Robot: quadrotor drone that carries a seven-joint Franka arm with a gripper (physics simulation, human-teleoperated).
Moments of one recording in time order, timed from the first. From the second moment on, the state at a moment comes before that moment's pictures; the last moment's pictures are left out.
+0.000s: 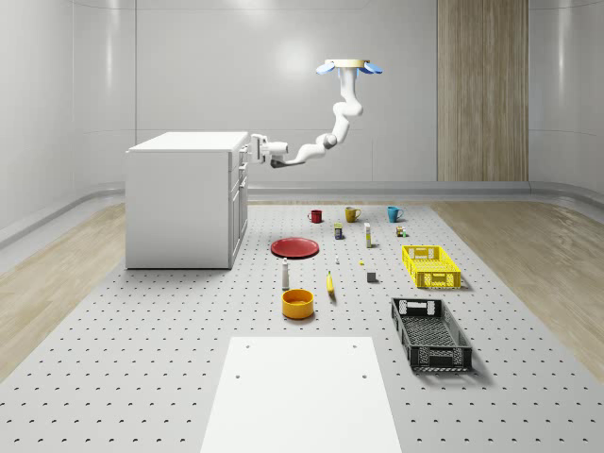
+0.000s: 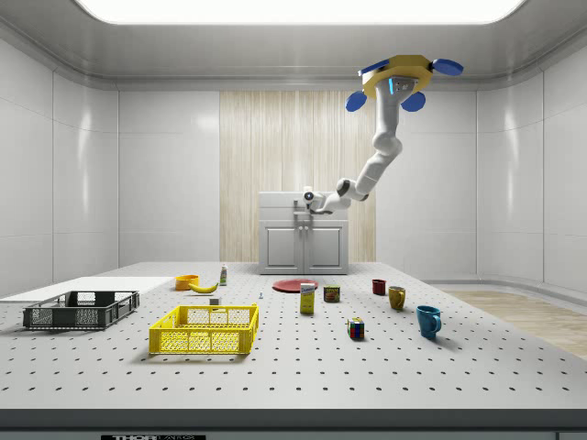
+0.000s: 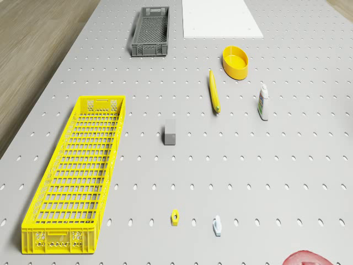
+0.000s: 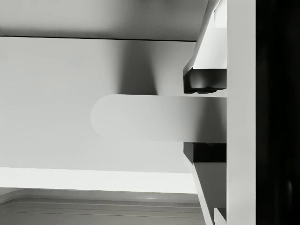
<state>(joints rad) 0.69 0.57 0.52 -1.18 1.56 2.72 0.52</state>
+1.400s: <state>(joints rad) 0.63 0.42 0.49 -1.32 1.51 2.69 0.61</state>
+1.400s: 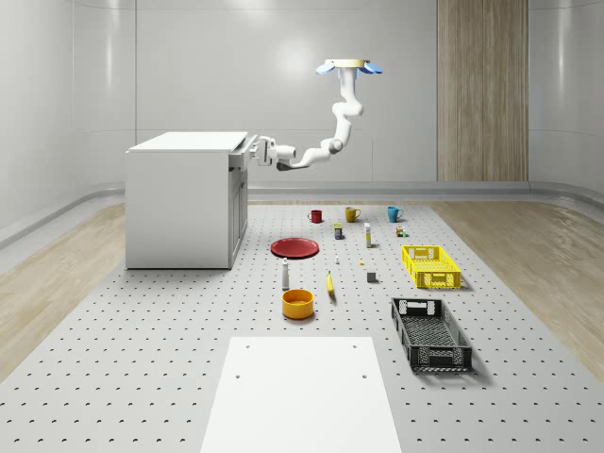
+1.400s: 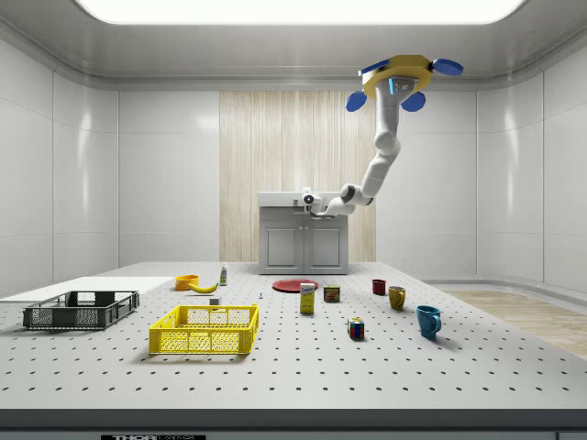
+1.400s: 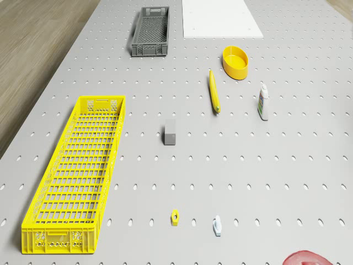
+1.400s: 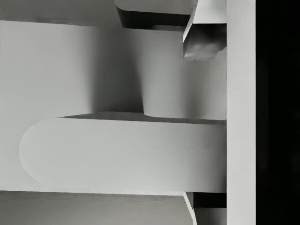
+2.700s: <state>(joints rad) 0.47 0.21 0.50 -1.64 1.83 2.50 0.34</state>
